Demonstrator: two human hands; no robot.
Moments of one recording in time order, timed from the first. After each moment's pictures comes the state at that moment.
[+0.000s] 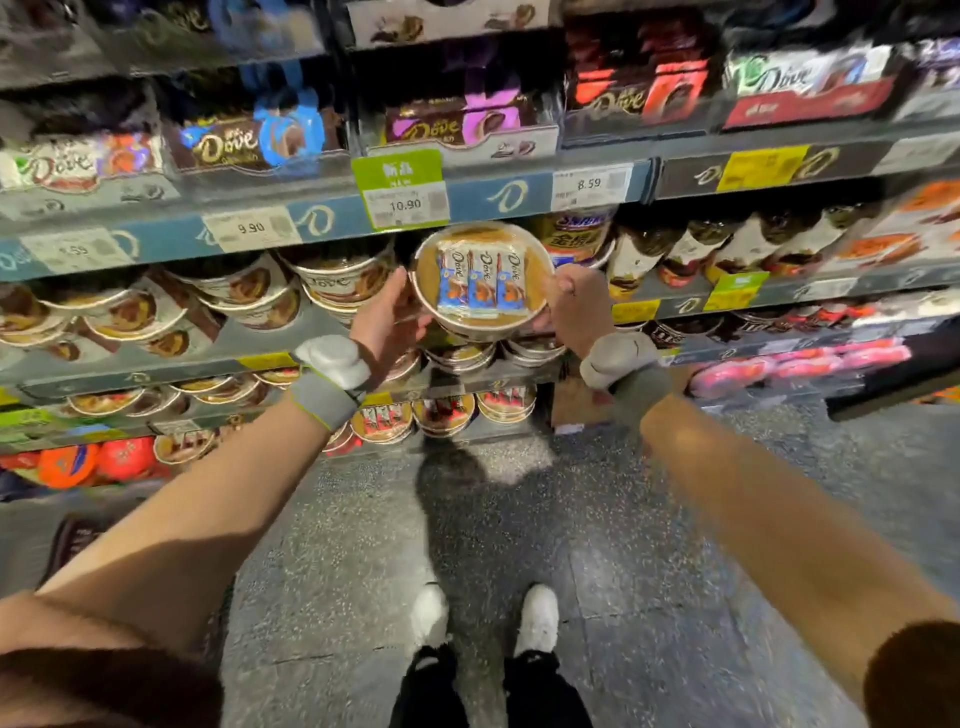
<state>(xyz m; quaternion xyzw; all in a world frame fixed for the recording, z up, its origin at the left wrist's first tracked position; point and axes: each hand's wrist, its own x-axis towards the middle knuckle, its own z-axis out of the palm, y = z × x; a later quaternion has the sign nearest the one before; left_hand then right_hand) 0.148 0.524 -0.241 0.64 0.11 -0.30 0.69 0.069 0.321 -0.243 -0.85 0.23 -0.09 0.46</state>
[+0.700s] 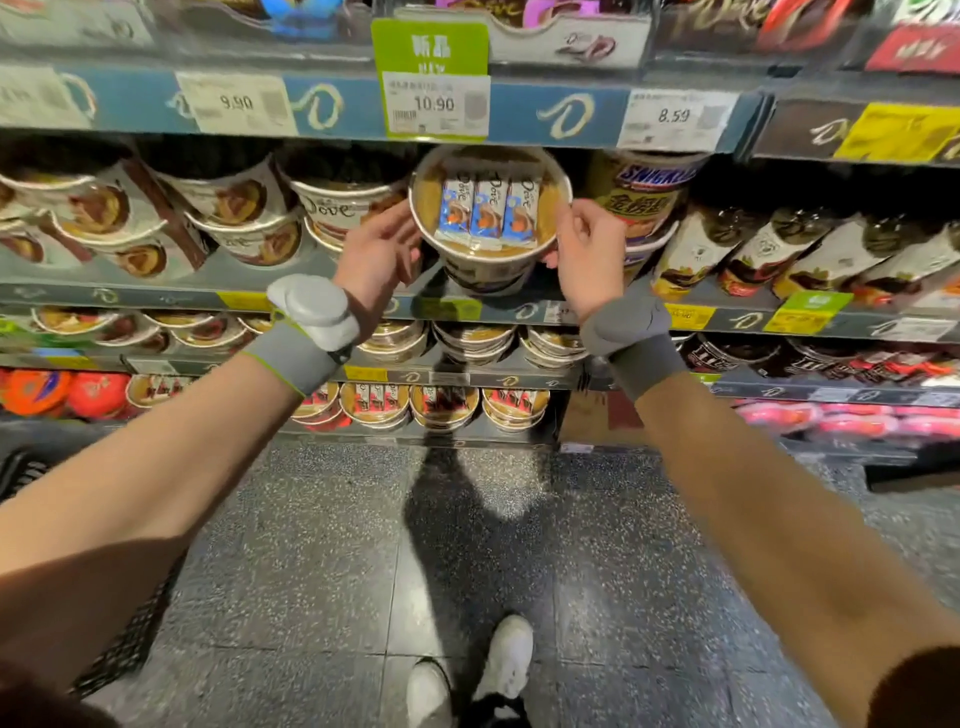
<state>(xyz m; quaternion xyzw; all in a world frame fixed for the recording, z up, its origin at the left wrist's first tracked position) 0.163 0.526 -0.286 0.65 0.02 -0.16 0.74 0.123 0.329 -0.298 -0.80 0.17 -0.20 0.54</state>
